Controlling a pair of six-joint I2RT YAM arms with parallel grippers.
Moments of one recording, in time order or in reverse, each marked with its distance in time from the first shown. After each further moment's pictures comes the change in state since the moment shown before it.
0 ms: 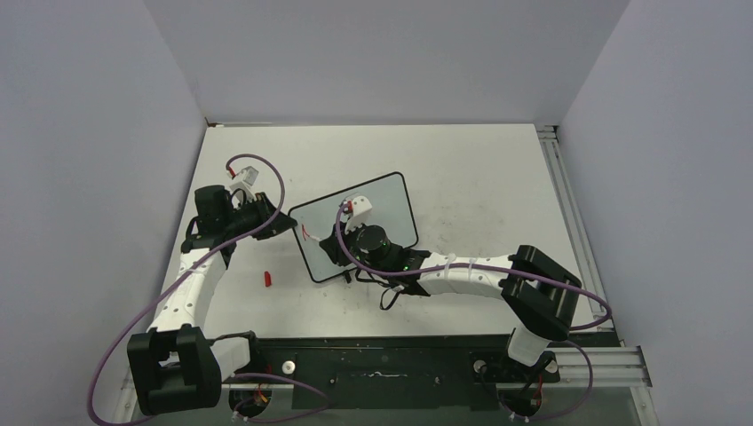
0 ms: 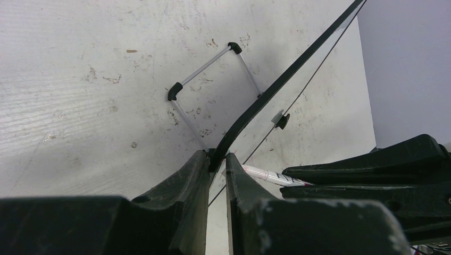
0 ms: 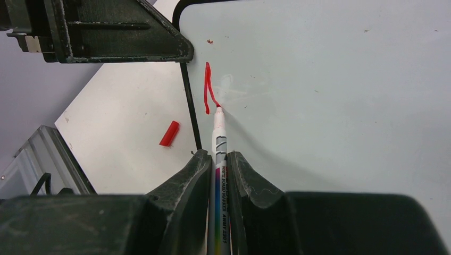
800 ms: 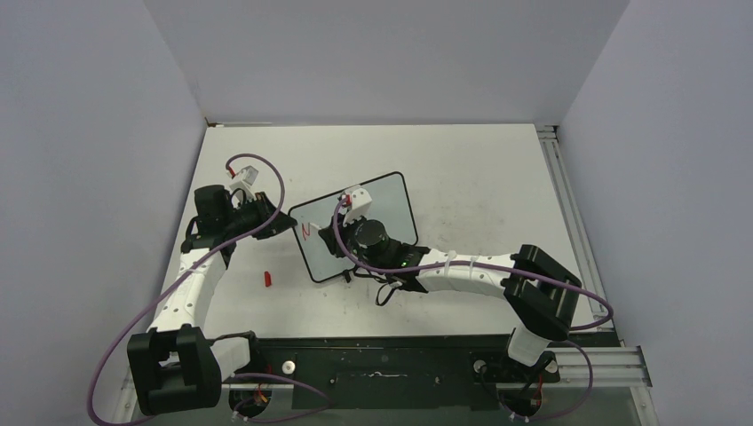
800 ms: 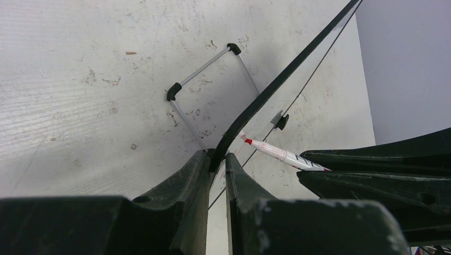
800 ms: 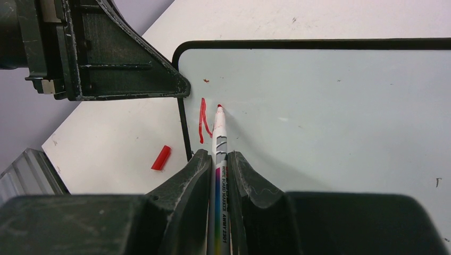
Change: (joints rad) left arm 0.001 0.000 0.000 0.008 0.003 0.000; right arm -0.002 -0.001 0.052 -0.001 0.069 -0.060
